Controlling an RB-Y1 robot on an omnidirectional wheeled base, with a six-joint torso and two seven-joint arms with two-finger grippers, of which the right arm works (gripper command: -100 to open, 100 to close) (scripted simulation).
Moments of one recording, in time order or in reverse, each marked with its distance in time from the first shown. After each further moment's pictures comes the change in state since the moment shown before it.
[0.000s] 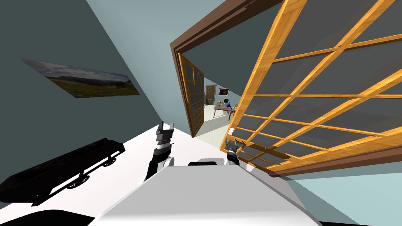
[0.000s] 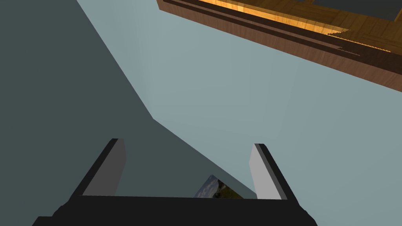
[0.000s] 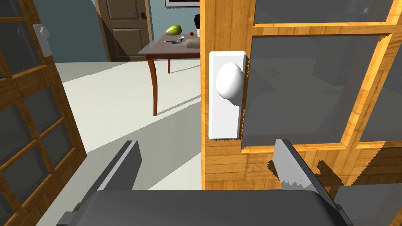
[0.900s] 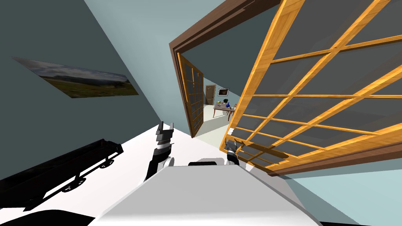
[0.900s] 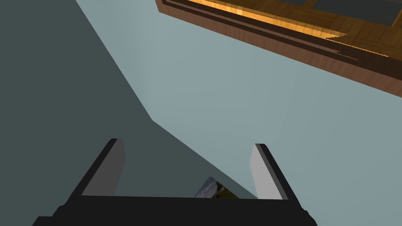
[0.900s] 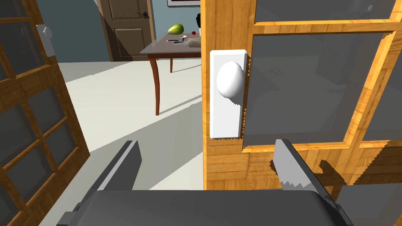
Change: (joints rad) arm 0.002 -0.005 0.015 0.002 0.004 0.004 -0.017
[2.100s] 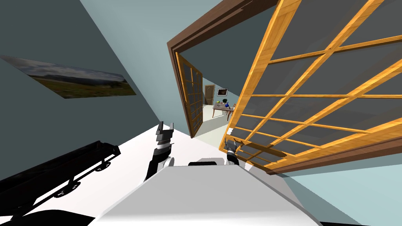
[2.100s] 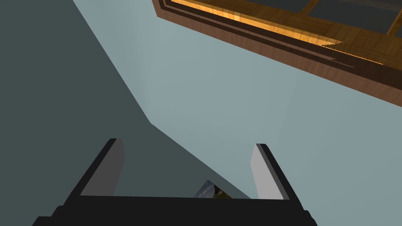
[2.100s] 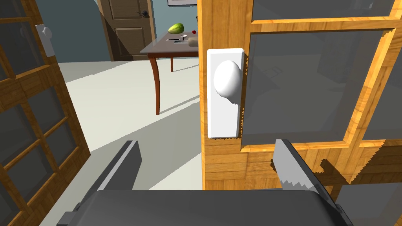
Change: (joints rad) arm 0.001 -0.006 0.014 0.001 0.005 0.003 -0.014
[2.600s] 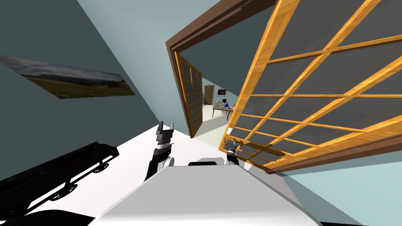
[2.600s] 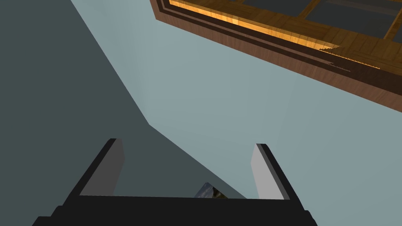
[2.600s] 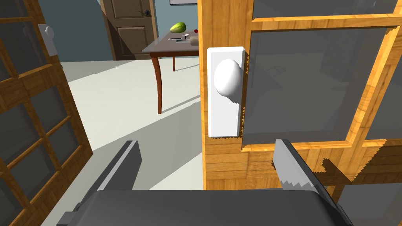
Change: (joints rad) arm 0.002 -0.007 0.014 0.000 0.005 0.003 -0.014
